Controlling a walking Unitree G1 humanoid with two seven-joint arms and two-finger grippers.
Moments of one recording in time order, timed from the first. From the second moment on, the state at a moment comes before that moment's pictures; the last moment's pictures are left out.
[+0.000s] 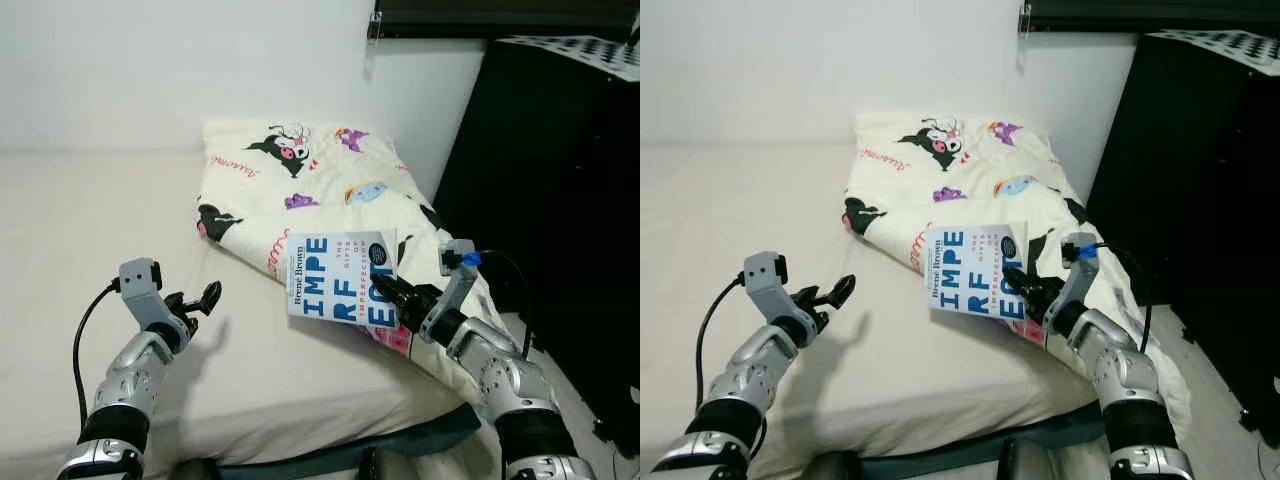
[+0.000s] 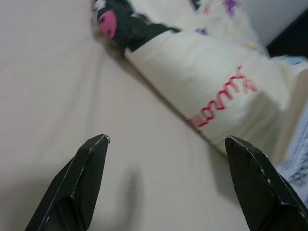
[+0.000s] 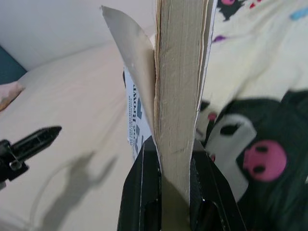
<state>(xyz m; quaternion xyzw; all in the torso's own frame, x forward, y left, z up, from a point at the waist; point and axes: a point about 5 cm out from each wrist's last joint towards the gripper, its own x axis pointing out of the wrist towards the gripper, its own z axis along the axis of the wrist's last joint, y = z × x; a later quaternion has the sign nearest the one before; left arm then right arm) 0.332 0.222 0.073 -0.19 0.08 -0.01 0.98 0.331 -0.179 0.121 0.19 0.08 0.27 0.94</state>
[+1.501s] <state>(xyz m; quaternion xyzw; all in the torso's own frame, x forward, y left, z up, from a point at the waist) 0.163 0.204 -0.090 -0.17 0.45 0.10 0.87 0.186 -0.196 -0.080 0.04 0.48 0.02 0.88</state>
